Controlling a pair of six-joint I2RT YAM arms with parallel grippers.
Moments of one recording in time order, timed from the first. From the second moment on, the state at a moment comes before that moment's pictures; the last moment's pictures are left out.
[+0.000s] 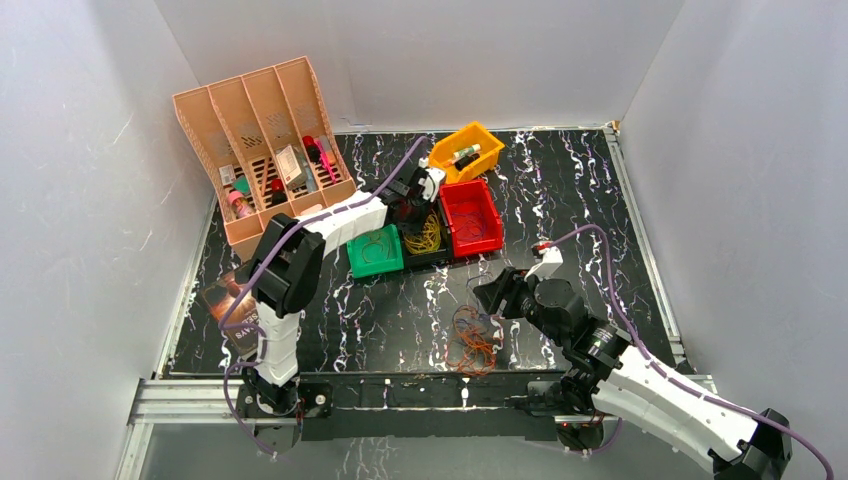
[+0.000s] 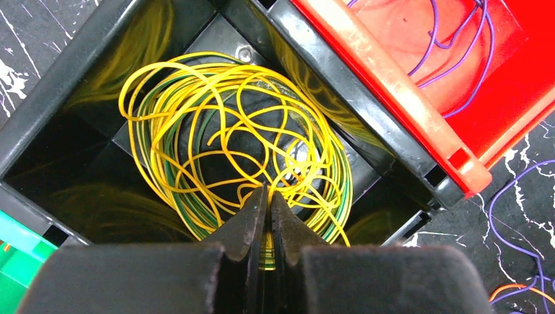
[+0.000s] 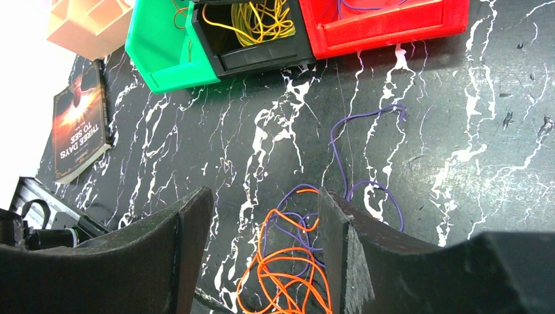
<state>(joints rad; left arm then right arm) -0.62 2.01 1.50 -0.44 0.04 -0.05 0.87 0.53 0.35 -0.20 0.24 0.70</state>
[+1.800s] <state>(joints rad) -0.69 1.67 1.41 -0.57 0.05 0.22 0.87 0.54 0.30 -0.19 0.24 0.70</state>
